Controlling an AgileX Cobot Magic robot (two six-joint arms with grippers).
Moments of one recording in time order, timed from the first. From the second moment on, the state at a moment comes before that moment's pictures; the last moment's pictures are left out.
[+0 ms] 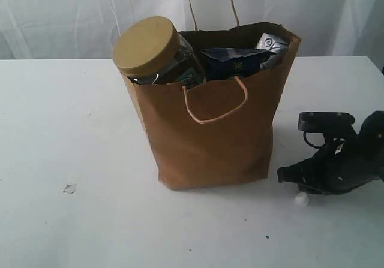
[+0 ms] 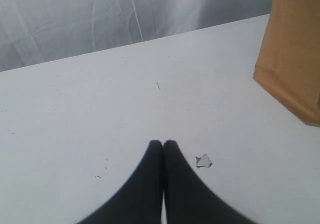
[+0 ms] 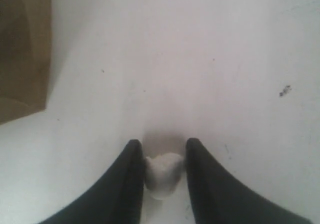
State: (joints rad) left arm -0.24 0.01 0.02 -0.03 0.22 0.13; right arm 0.18 1.70 -0.68 0.23 0.20 -0.12
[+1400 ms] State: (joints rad) left arm -0.24 0.01 0.02 -0.03 0.22 0.13; right arm 0.14 0.95 -0.69 0.23 0.28 -0.12
